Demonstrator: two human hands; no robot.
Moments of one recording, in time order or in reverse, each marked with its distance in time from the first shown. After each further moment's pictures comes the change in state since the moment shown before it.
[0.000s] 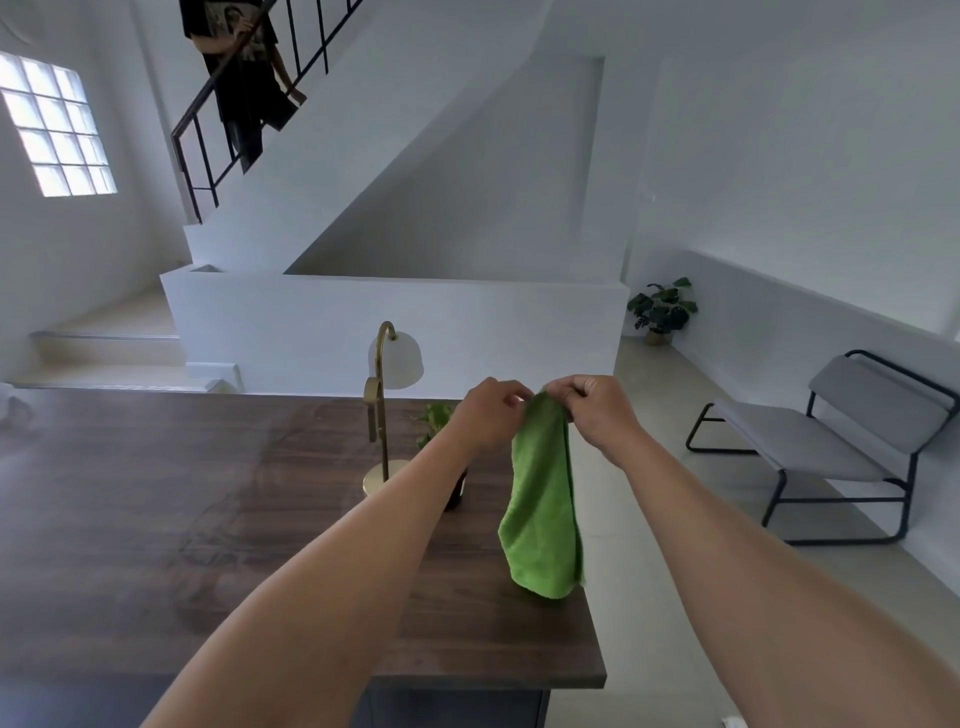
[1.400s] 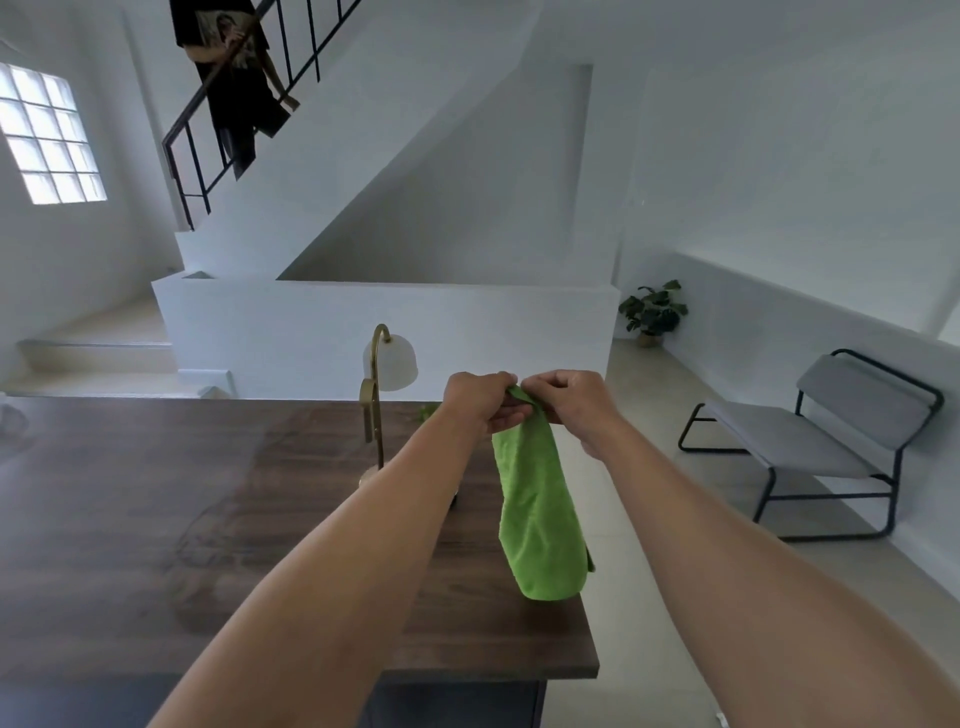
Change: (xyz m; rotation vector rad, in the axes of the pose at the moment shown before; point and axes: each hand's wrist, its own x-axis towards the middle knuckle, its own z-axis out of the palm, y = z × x) left_hand -0.007 0.037 -0.010 -0.797 0.146 -0.501; right_hand -0.011 -0.021 0.008 0.175 -0.027 0.097
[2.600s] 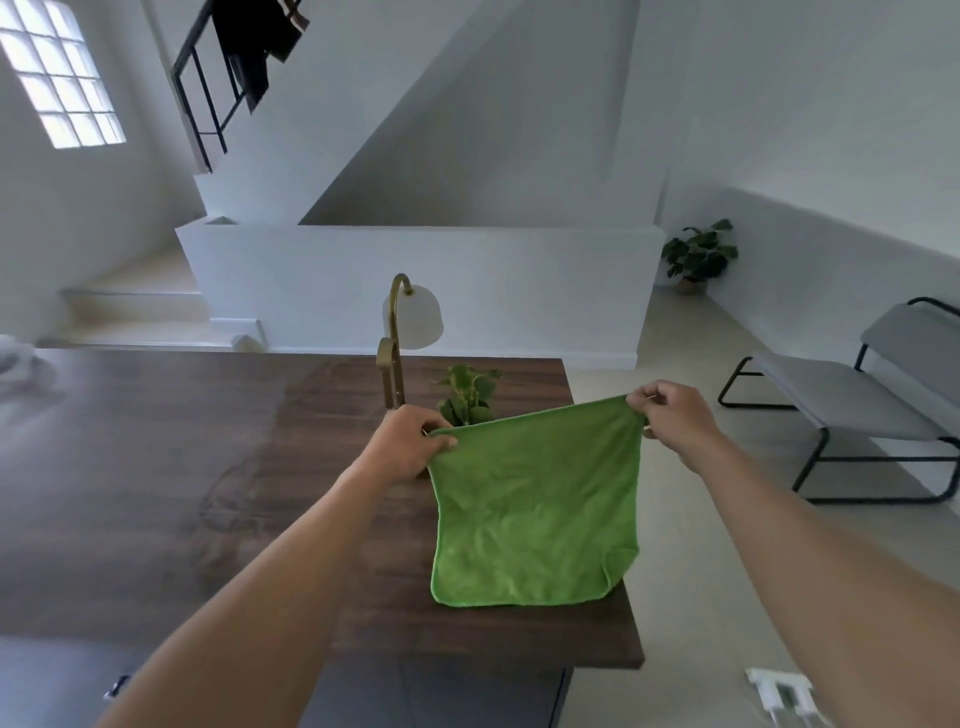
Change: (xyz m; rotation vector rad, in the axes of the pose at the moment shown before) left_hand 0.069 -0.096 -0.140 0.896 -0.033 0.348; right_hand 0.042 0.105 -0.056 -0.296 0.169 0.189
